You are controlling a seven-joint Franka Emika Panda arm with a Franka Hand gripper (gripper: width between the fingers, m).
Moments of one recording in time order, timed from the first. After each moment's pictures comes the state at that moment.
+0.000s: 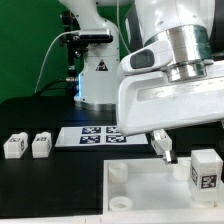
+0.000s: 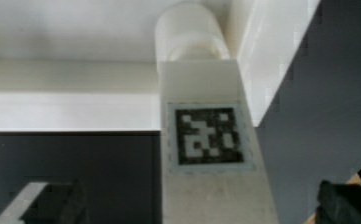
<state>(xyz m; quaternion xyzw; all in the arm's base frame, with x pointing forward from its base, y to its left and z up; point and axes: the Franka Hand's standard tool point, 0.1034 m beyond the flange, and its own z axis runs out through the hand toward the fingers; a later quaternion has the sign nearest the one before) 0.626 0.113 0.091 -0.97 -0.04 -0.25 0.05</state>
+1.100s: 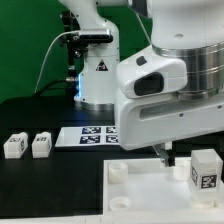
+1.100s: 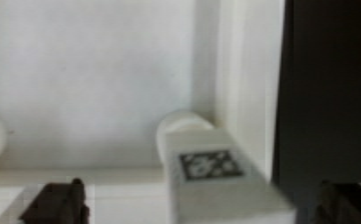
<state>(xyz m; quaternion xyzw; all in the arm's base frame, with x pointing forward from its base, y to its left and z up) 0.636 0.107 0.090 -0.99 -0.02 0.09 0.08</state>
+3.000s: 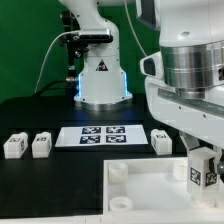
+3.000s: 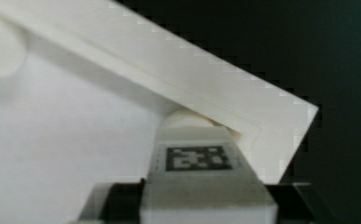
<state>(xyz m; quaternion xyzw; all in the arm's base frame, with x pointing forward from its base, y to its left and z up) 0.629 0.126 0.082 -0.83 0.55 0.04 0.05</state>
